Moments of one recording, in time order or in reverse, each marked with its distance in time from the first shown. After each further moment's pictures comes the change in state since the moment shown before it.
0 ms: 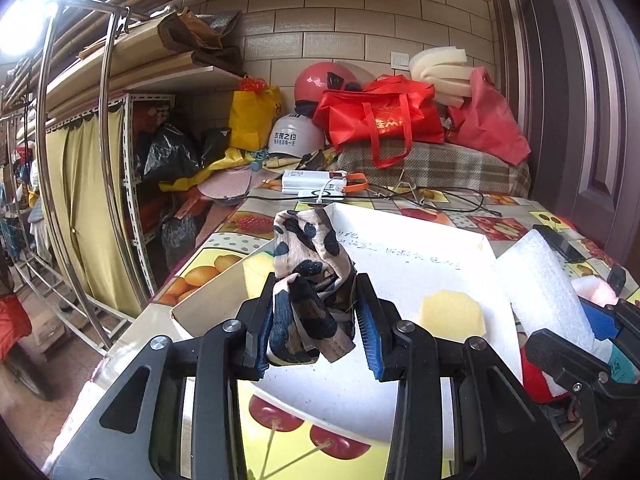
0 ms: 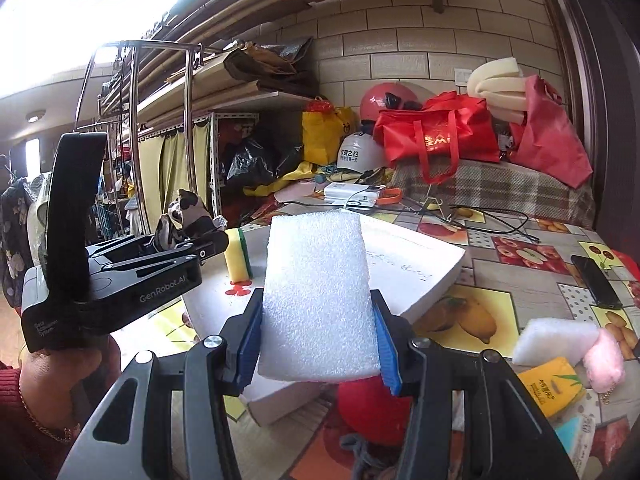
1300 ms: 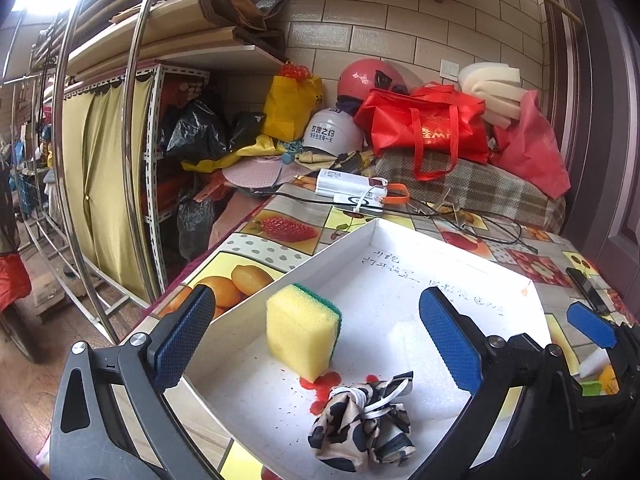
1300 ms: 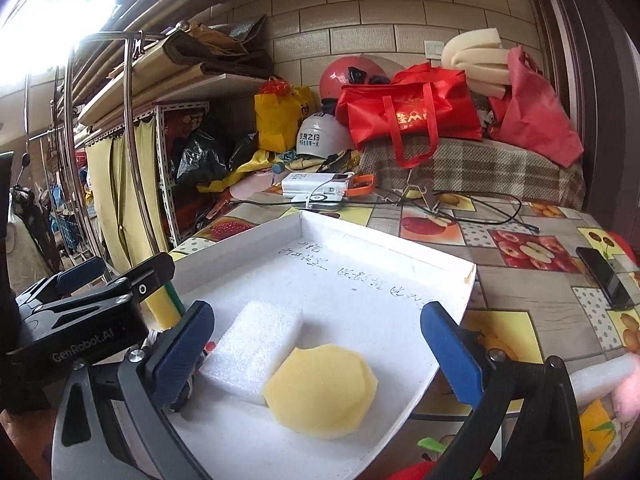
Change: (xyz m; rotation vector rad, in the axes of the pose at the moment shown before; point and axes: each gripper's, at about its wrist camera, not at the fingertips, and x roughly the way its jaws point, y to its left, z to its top) left arm 0.045 0.029 0.019 -0.151 0.008 0.077; right arm 0.070 -0.007 0.029 0.049 0.026 -0.144
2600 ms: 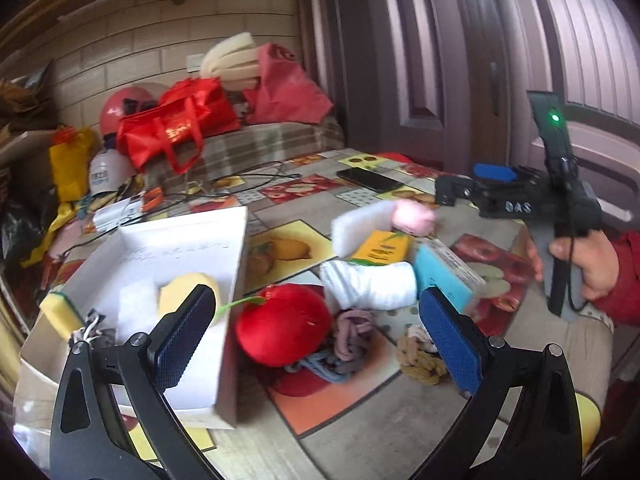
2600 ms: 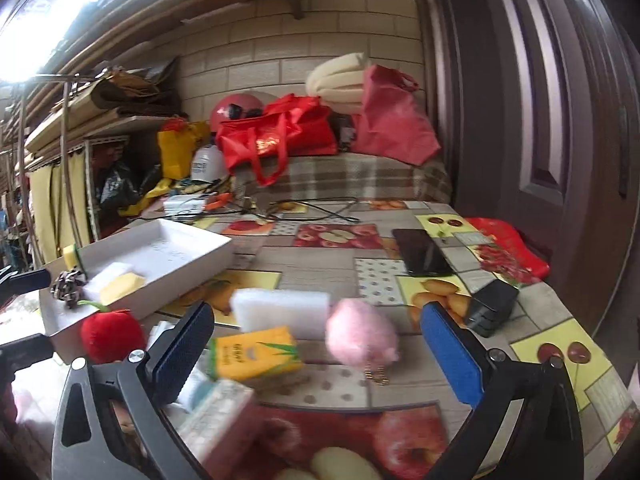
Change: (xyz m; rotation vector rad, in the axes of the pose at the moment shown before) left arm -0.123 -0.157 -0.074 0.543 0.069 -0.650; right arm -0.152 -0.208 -0.059 0.124 -0.045 -0.309
